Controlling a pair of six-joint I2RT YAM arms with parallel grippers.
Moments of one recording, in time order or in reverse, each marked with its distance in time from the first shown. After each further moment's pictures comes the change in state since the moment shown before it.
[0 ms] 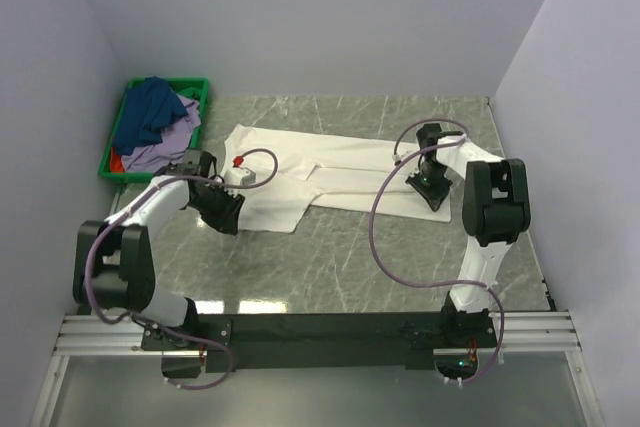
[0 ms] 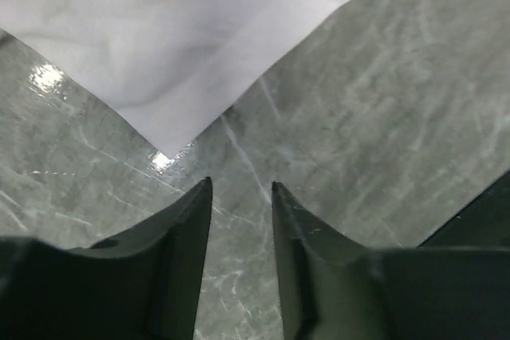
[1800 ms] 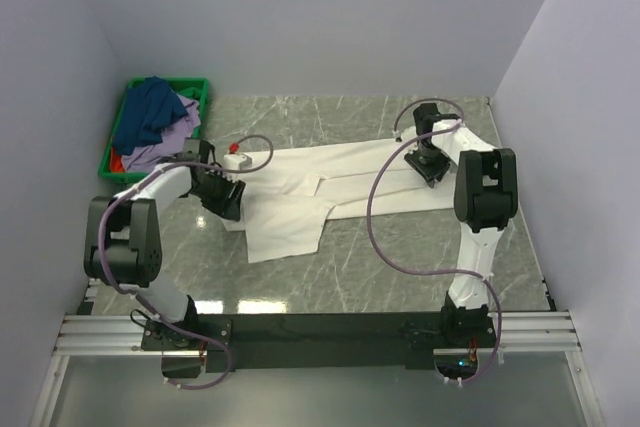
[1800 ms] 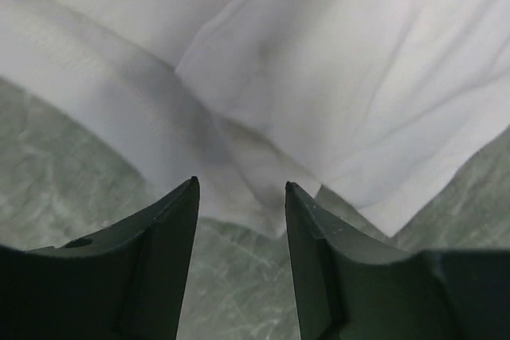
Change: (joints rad) left arm 0.025 0.160 0.085 0.128 -0.005 -0.056; right arm 0.010 0.160 0.257 0.043 0.137 0.042
